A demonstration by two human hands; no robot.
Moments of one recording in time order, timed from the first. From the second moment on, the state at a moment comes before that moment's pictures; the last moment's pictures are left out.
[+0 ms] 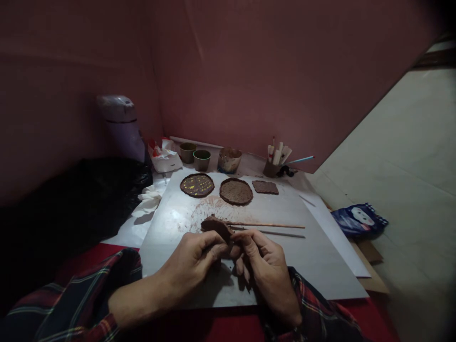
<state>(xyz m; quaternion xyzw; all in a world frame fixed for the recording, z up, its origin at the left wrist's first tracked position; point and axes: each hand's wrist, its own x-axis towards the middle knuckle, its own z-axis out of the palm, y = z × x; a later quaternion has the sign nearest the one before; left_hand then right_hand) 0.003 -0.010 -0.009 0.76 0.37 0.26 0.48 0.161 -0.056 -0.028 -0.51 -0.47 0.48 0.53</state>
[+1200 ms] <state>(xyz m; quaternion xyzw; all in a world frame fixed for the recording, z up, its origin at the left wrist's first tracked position) 0.001 -0.015 -0.019 0.88 0.35 0.22 0.25 0.168 -0.050 -0.030 -0.41 -0.41 0.58 0.57</state>
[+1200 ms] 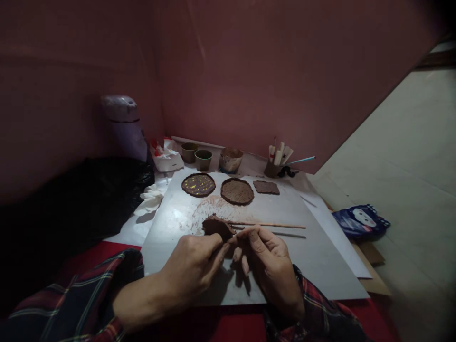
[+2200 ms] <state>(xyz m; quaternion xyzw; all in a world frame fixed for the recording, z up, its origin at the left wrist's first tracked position) 0.003 -0.012 -0.024 0.88 0.35 0.24 0.21 0.172 -0.044 -0.020 -0.34 -0.26 0.68 0.60</state>
